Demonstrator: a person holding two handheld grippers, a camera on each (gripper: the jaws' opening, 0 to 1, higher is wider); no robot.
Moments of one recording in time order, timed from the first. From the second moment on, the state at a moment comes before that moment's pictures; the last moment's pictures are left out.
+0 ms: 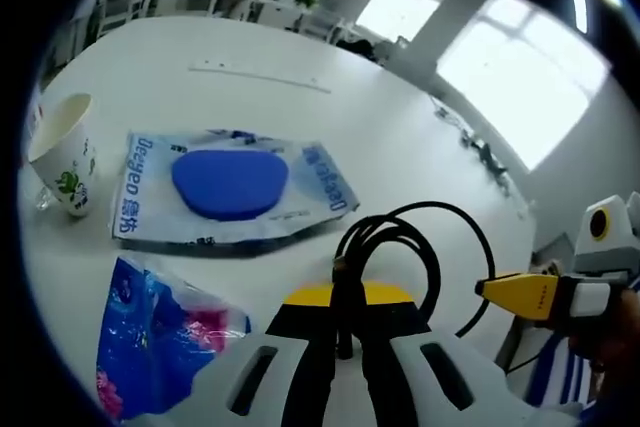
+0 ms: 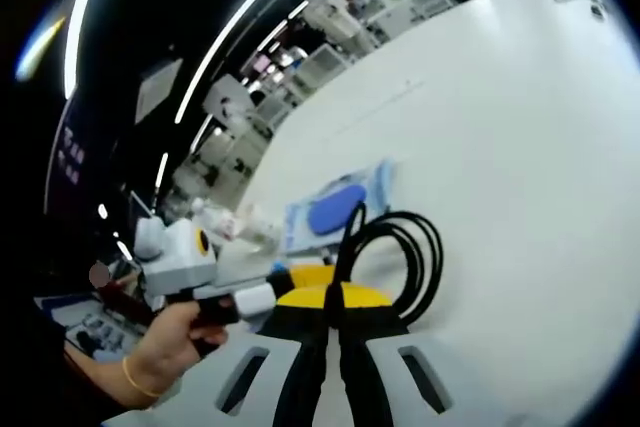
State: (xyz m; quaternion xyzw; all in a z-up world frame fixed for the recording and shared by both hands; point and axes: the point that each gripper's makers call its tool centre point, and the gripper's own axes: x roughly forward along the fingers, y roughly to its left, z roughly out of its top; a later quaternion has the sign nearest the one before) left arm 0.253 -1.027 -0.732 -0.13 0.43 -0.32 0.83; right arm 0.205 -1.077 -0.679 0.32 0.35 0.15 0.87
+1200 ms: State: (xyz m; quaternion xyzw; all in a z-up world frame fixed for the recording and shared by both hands) left arm 0.258 -1.030 -0.752 -0.08 0.43 -0.30 0.85; right arm 0.201 -1.107 -0.740 0.26 0.42 0.12 0.86
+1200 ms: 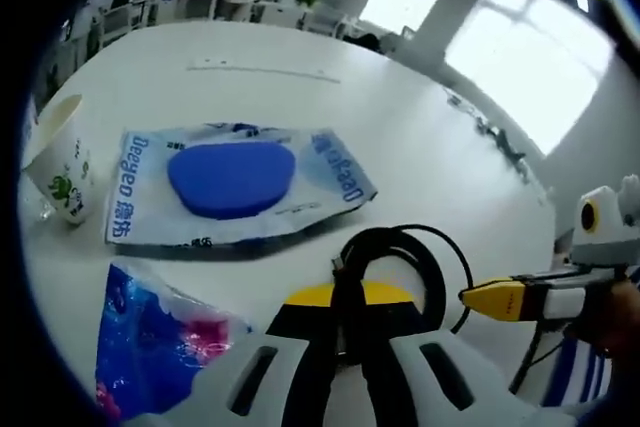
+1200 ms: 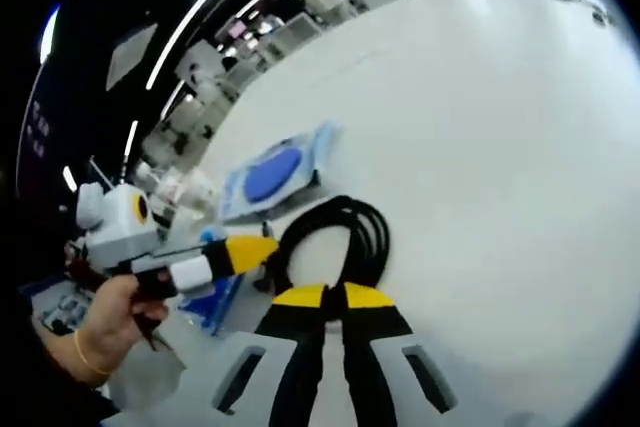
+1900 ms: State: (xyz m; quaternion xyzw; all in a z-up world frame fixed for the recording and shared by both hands) left arm 0.262 -1.025 -0.721 -0.06 0.39 -0.32 0.86; right arm 0.205 -1.099 -0.715 0.25 0.38 0.14 0.88
